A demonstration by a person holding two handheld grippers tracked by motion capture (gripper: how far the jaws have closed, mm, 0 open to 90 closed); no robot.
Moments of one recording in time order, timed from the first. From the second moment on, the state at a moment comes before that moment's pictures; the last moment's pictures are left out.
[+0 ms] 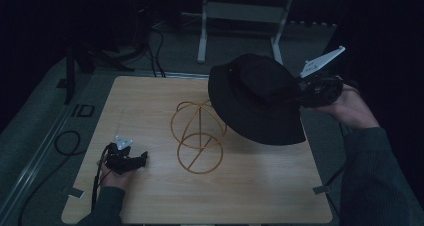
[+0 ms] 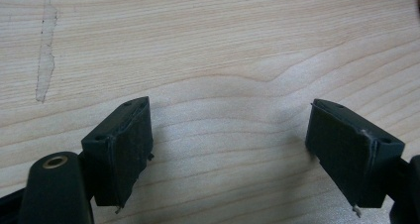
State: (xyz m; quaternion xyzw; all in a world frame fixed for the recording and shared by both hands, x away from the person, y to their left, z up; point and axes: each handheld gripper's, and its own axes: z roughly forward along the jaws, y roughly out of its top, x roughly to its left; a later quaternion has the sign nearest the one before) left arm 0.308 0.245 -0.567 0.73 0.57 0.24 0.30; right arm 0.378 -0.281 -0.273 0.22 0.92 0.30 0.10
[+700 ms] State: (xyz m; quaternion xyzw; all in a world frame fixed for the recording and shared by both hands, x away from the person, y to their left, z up) left arm 0.308 0.245 -0.567 0.73 0.57 0.24 0.30; right arm 0.372 -0.266 -0.257 0.18 0.92 0.33 0.09
